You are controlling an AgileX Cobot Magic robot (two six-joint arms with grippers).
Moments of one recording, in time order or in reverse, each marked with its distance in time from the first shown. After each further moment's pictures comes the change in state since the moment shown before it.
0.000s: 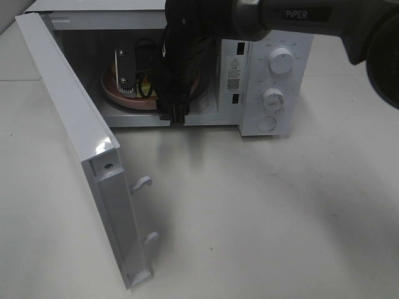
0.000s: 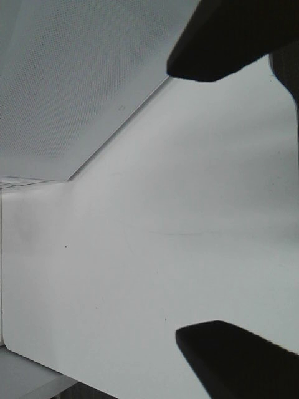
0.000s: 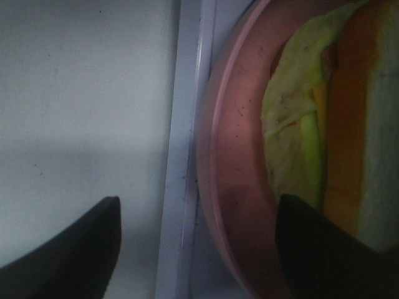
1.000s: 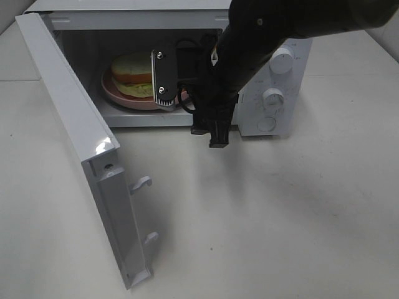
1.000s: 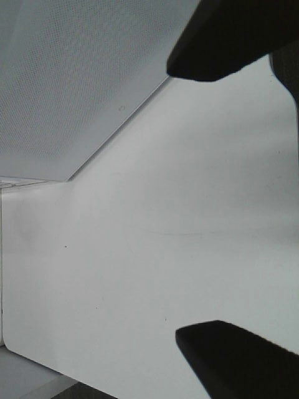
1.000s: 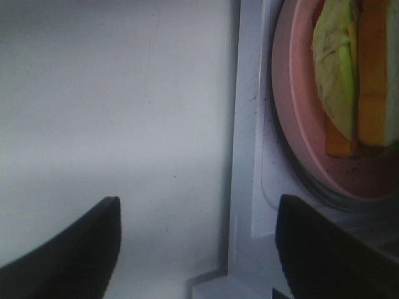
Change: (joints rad) left arm 0.000 0.000 0.000 0.000 0.000 0.000; right arm 0.000 -0.407 0.570 -0.018 -0.196 0.077
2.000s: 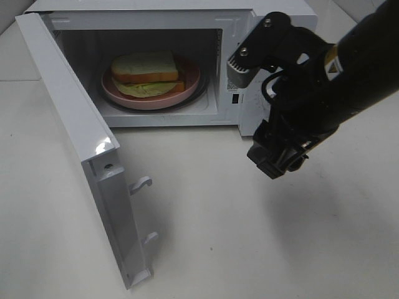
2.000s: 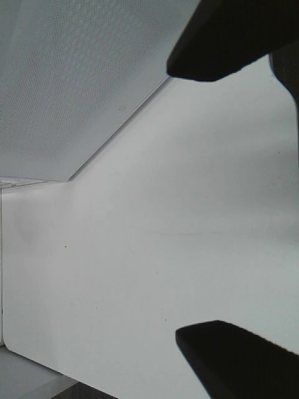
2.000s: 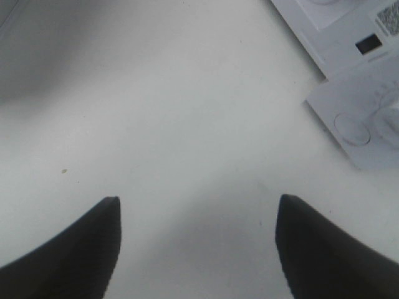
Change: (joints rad) left arm 0.000 0.000 0.000 0.000 0.000 0.000; right arm 0.001 -0.513 0.430 0.000 0.128 0.721
